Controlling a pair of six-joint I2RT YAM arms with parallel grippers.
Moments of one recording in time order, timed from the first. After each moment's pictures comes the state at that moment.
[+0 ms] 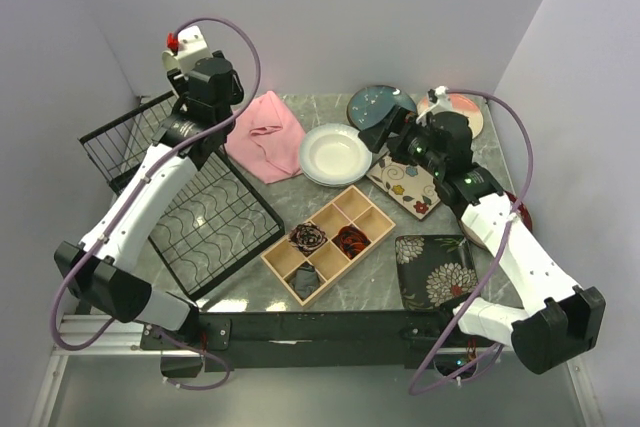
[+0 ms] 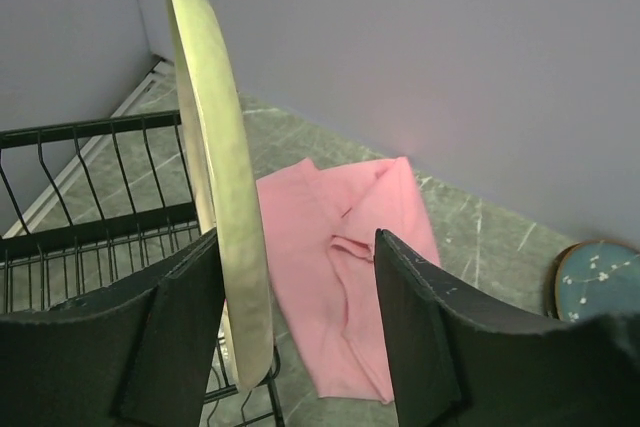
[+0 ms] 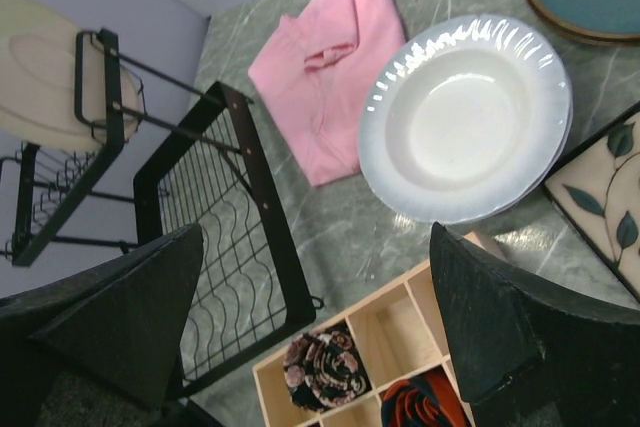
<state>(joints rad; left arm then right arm) -0.45 1.44 1.59 -0.40 -0.78 -0.40 0.35 1.15 1.08 -0.22 -0.15 0.67</state>
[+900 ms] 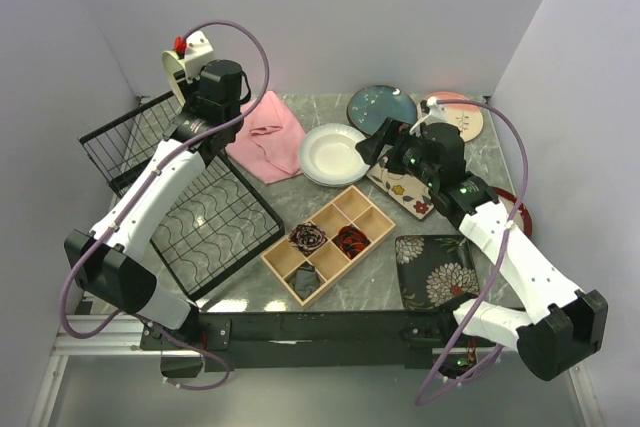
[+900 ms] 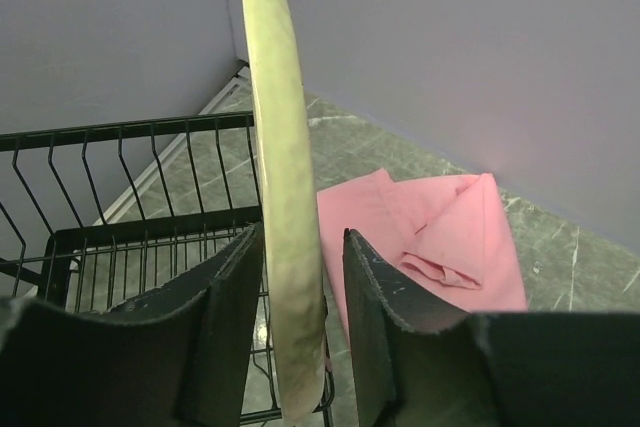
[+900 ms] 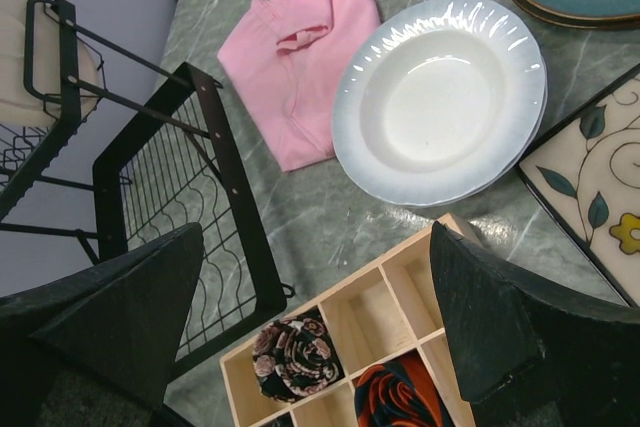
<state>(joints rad) -0.45 1.49 1.57 -0.40 -0.96 -0.35 0.42 1.11 1.01 -0.23 -0.06 0.62</state>
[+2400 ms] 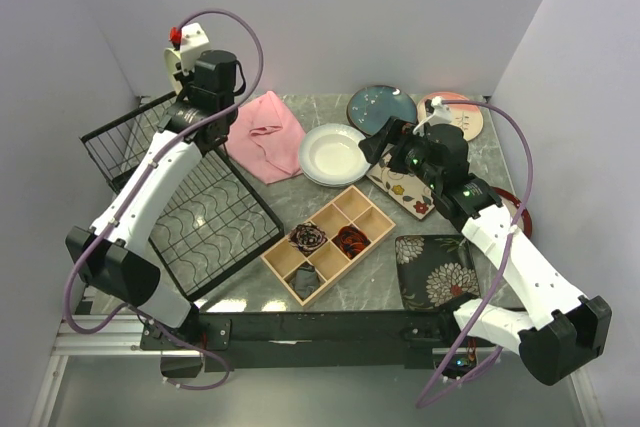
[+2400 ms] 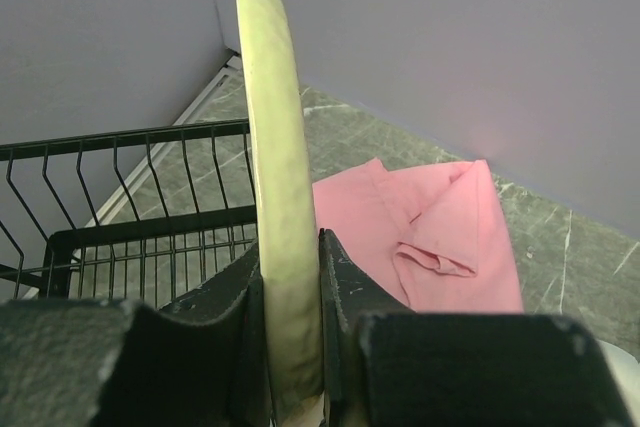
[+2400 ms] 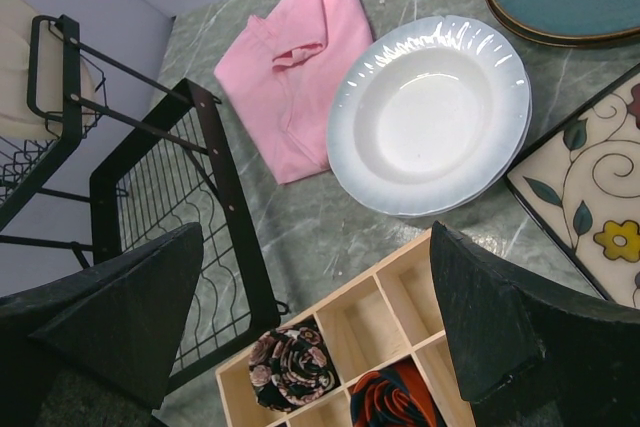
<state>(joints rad) -0.41 1.53 1.67 -0.49 -0.88 -0.36 0.42 1.08 1.01 -0.22 -0.02 0.61</state>
